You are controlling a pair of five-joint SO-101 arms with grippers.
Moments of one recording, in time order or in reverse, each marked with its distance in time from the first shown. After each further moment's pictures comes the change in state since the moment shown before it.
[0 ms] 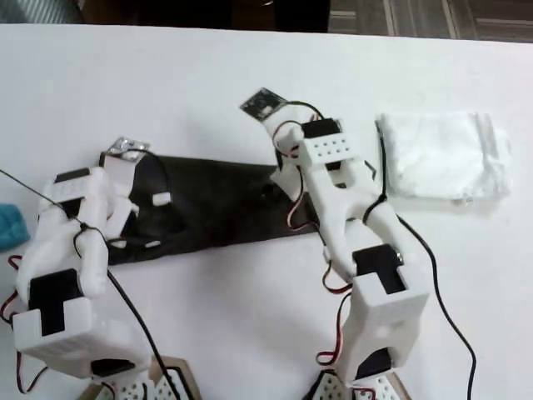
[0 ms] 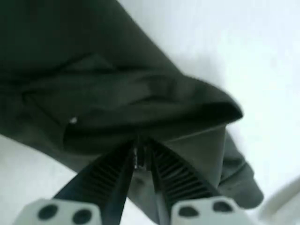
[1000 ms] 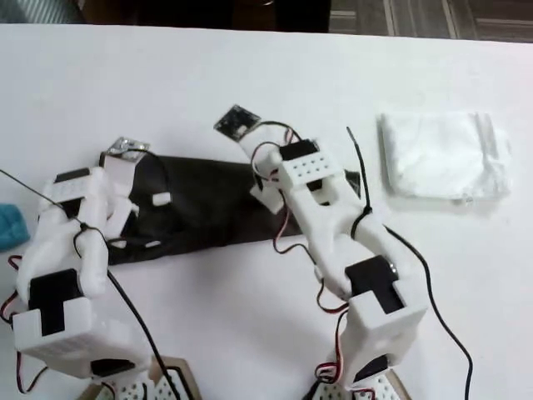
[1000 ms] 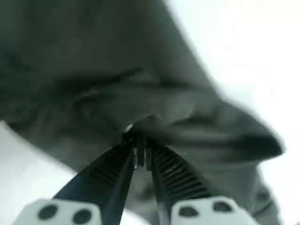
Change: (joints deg) left arm 0.0 0.0 0.0 0.0 0.0; right arm -6.4 -4.7 11.3 -15.6 0.0
